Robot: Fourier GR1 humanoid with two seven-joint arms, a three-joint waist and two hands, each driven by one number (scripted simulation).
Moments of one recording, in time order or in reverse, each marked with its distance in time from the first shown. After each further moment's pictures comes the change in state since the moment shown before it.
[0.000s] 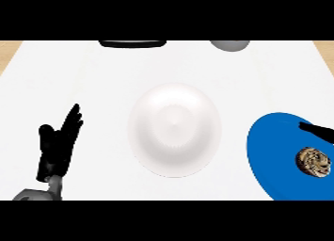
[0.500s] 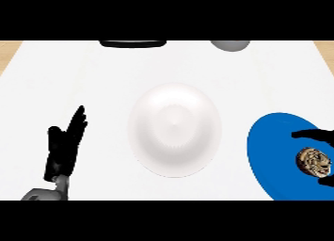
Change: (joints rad) left arm -0.002 -0.066 0.035 0.046 -0.063 -0.037 -0.032; right arm -0.071 0.068 -0.016 0.130 0.132 -0.032 -0.070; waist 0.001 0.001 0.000
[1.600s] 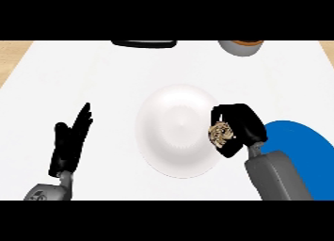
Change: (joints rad) left arm -0.029 -0.029 0.013 0.014 -0.035 -0.051 0.014; right arm -0.166 0.577 0.175 -0.209 0.276 -0.328 0.604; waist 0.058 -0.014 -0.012
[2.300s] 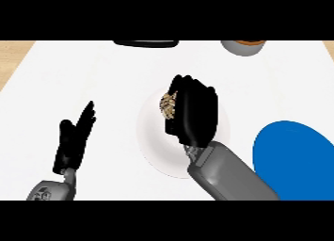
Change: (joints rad) left arm -0.024 -0.012 -0.004 0.025 -0.007 0.000 0.000; right arm -0.304 0.103 0.400 -0.130 0.226 -0.356 0.936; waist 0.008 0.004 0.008
